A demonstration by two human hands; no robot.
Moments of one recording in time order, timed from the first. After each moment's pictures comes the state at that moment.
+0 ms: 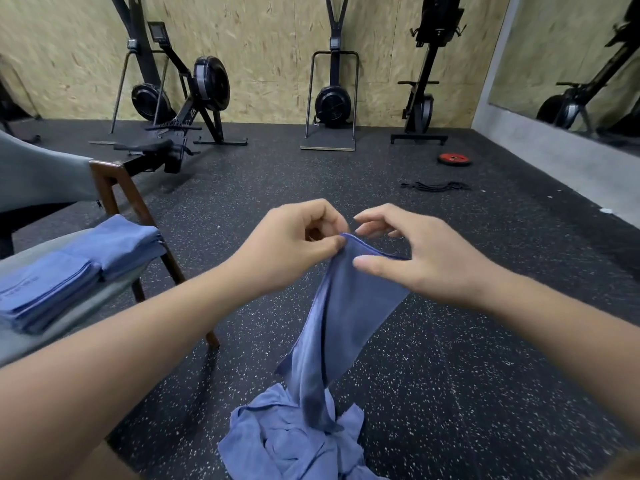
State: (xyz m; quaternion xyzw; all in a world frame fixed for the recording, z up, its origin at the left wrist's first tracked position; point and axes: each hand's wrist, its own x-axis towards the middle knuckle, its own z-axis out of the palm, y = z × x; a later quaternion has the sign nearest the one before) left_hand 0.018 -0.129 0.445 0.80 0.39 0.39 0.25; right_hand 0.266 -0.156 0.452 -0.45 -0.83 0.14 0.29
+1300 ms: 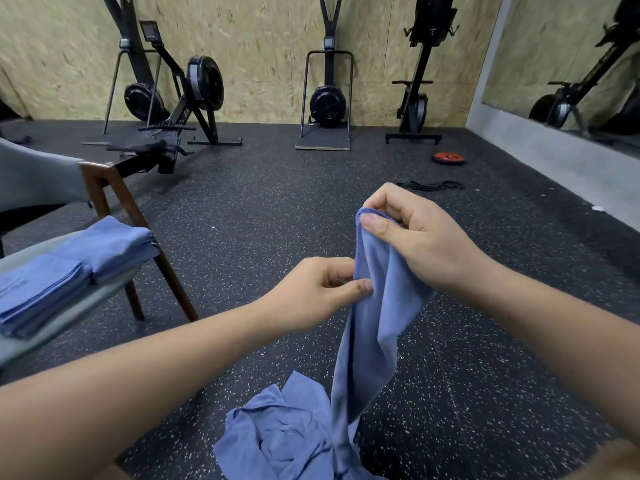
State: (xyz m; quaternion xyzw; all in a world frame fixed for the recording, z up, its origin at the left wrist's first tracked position) left_hand 0.048 -0.136 0.385 0.80 0.33 0.30 0.40; right_hand 0.262 -0.150 0.457 -0.41 -0.79 0.23 0.41
